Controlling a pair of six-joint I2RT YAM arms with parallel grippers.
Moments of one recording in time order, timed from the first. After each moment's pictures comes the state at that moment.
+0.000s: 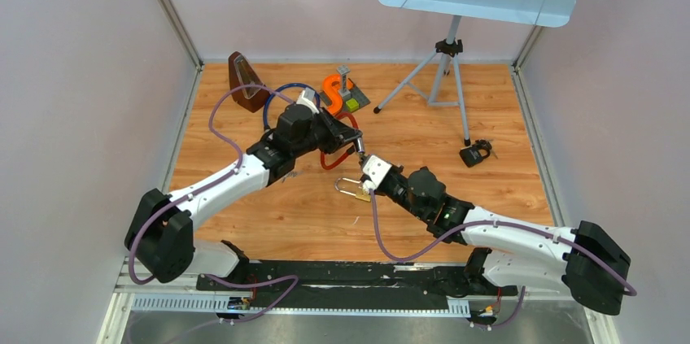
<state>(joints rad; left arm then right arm) -0.66 1.35 0.93 0.06 0.15 -1.17 1.02 1.06 0.51 0.47 0.18 -0.53</state>
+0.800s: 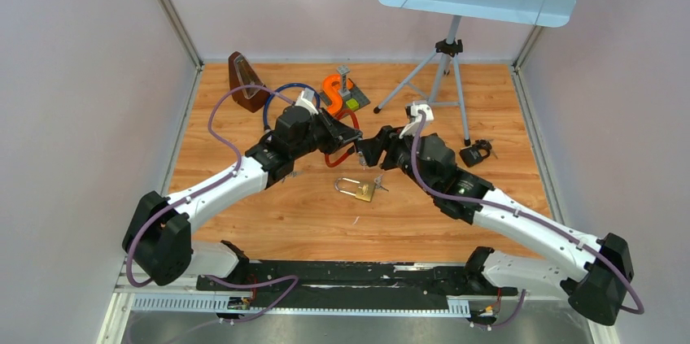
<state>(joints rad) -0.66 1.33 0.89 0.11 0.14 -1.18 0.90 1.02 0.82 0.05 0.28 0.52</state>
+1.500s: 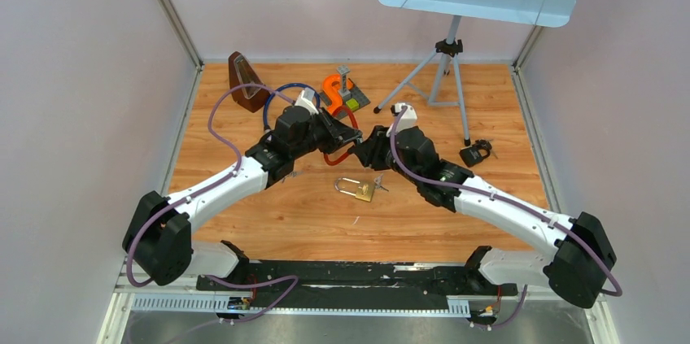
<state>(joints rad) -0.66 1.33 0.89 0.11 0.15 -1.16 0.83 1.20 0.84 0.01 0.16 0.65</state>
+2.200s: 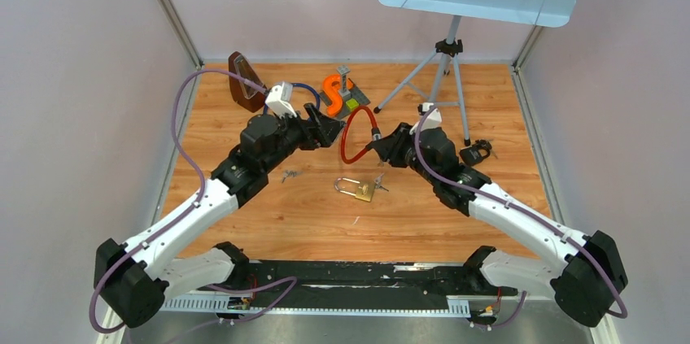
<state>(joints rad) -0.64 1.06 0.84 0.07 0.00 -0.73 0.73 1.10 0.75 0.03 0.14 0.73</state>
